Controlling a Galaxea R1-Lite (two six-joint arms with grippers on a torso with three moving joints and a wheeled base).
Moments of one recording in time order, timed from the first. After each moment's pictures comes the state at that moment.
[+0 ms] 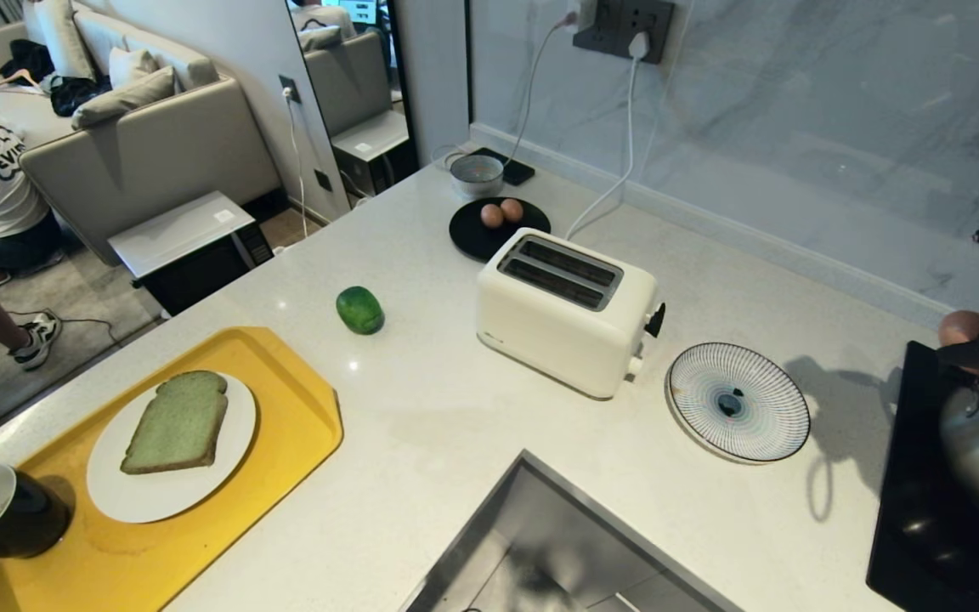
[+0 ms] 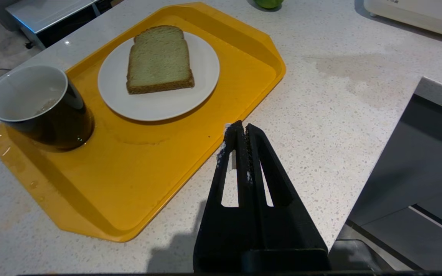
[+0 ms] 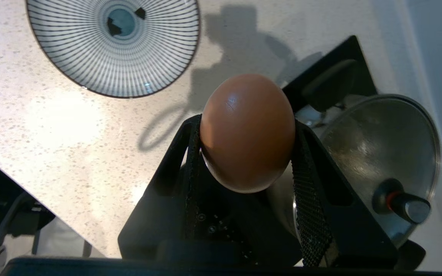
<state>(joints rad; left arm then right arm) 0.00 0.00 0.00 0.00 0.00 0.00 -0.14 1.40 -1.19 0.44 -0.05 -0.43</state>
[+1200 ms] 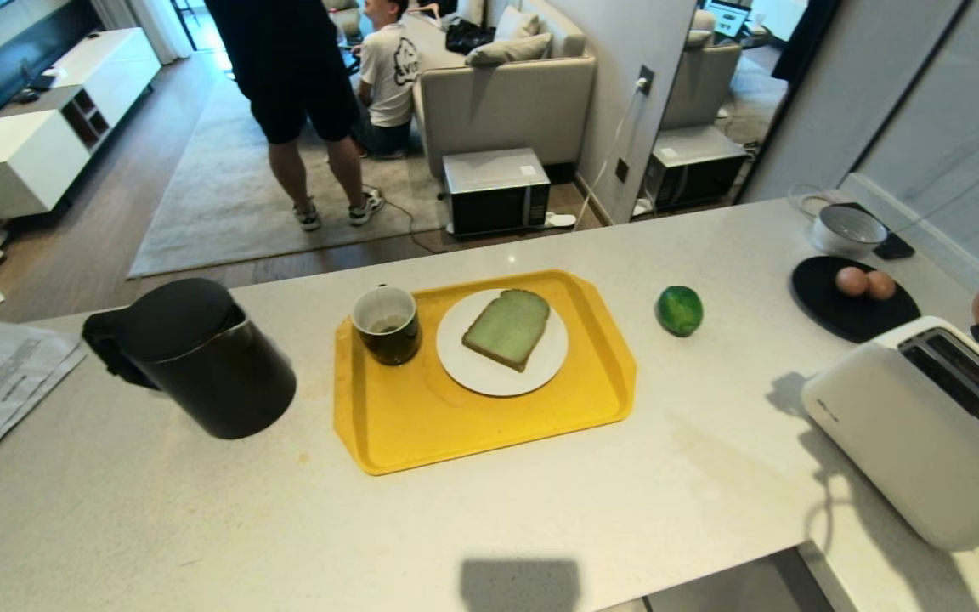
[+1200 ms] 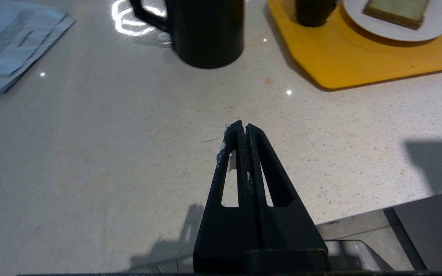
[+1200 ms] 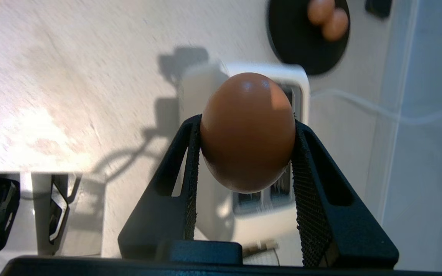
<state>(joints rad) 0.00 0.00 0.00 0.00 0.00 0.00 -0.13 1.28 -1.12 0.33 -0.05 -0.53</state>
